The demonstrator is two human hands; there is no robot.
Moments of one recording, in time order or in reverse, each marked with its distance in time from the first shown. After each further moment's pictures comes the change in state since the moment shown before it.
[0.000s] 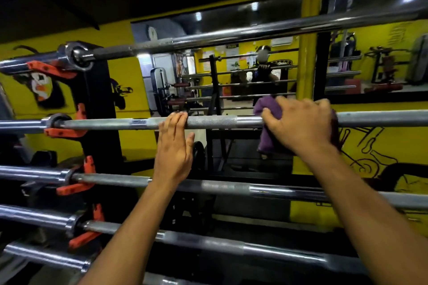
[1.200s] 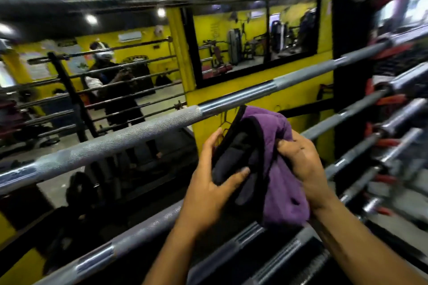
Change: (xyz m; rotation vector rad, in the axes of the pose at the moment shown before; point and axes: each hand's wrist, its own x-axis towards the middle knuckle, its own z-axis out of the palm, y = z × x) left_hand -0.029 0.066 0.022 -1.564 -0.779 0.073; right_hand -0.129 -0.086 -0.029 1.444 0.281 0.570
